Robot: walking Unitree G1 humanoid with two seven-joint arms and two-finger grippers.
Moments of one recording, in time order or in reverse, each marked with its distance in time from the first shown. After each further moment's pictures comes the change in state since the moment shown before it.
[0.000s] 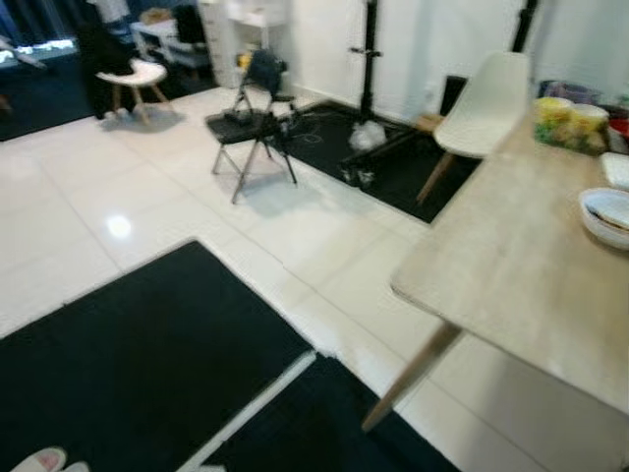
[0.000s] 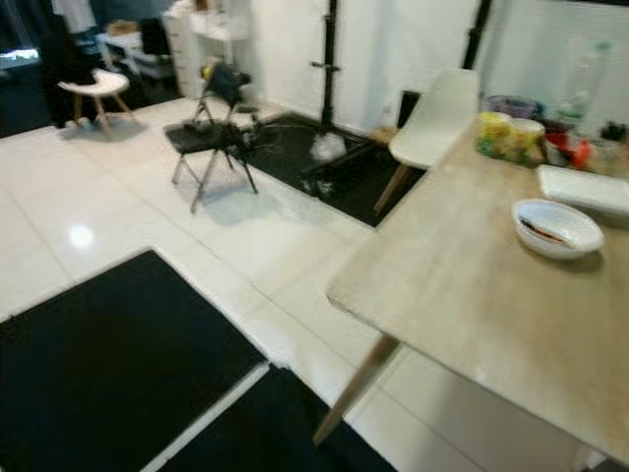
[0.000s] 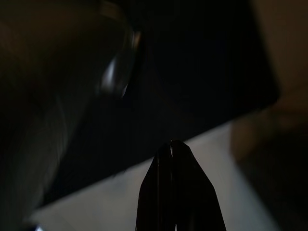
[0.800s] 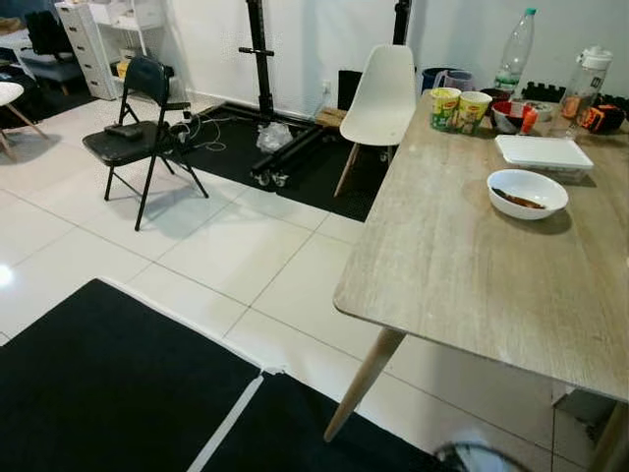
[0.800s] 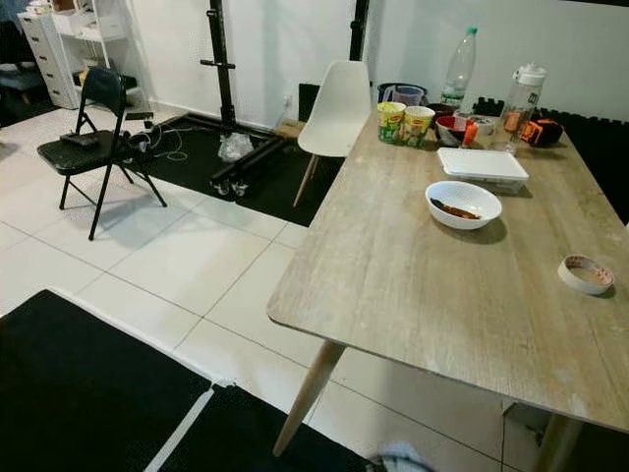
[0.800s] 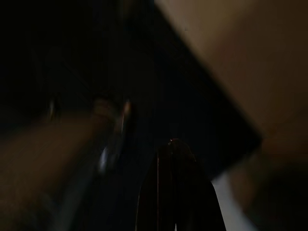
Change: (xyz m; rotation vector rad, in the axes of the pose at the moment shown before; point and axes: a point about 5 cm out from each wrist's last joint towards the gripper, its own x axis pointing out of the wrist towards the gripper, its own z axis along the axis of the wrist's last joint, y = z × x) left arm 0.001 -0.004 0.000 -0.003 0.010 -0.019; right arm -0.008 -0.013 0.093 -0.124 -0.340 0.031
